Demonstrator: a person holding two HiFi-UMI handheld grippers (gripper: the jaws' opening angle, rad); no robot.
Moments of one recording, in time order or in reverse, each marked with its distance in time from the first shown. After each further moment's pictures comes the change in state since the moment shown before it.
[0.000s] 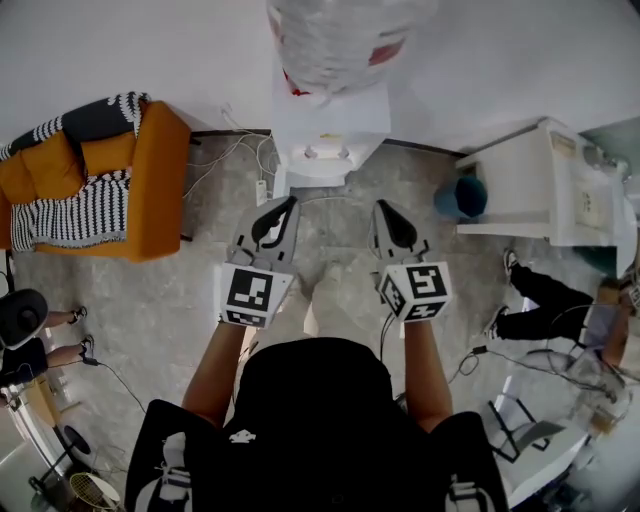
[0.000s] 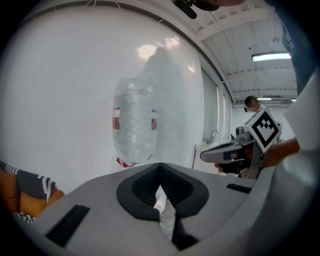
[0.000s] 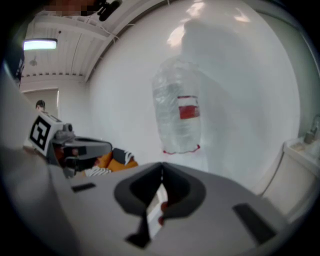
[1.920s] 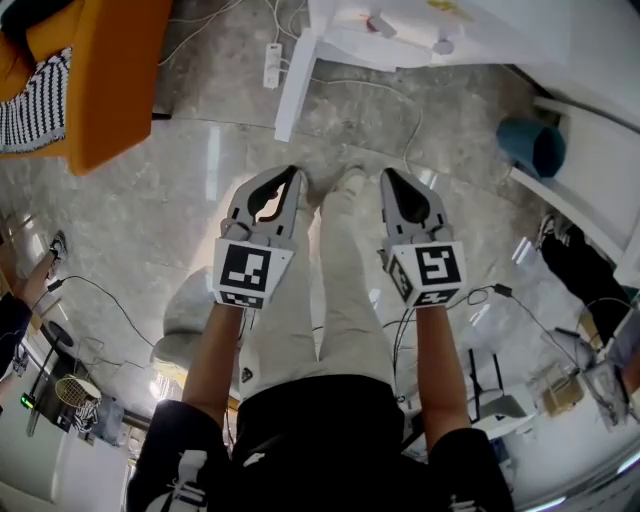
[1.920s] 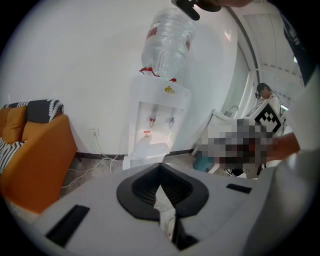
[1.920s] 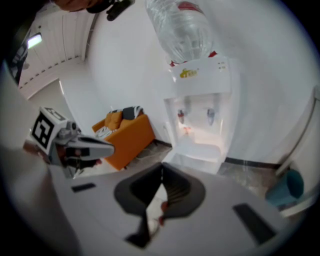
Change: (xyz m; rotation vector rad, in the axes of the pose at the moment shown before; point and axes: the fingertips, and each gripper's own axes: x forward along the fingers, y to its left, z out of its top) left arm 0.030 0.017 -0.350 -0.281 0.382 0.097; right arm 0.118 0.015 -0.314 0.041 0.419 0.189
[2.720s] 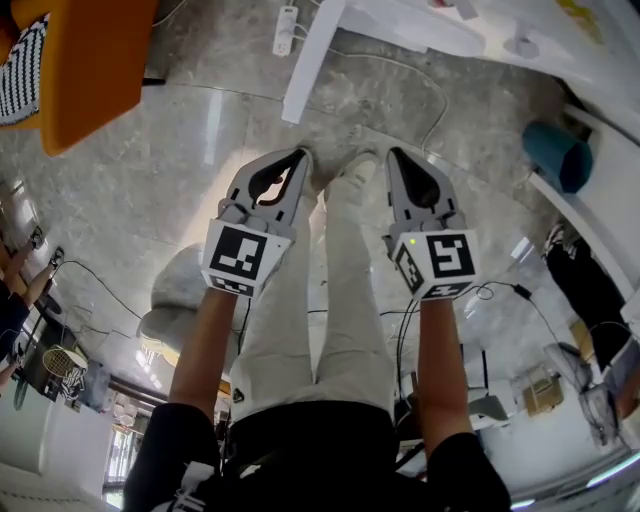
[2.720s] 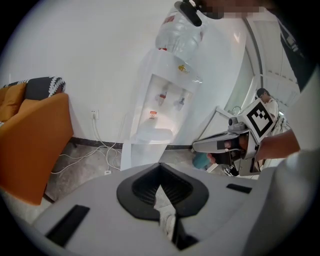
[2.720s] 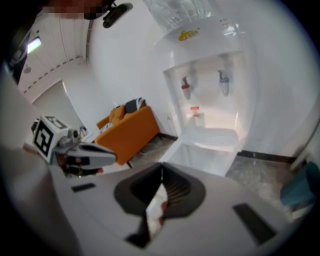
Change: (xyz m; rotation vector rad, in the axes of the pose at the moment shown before) left arm 0.047 0.032 -0.076 -0.077 0.025 -0.037; right arm 0.082 -0.003 -0.045 0.008 0.038 0.085
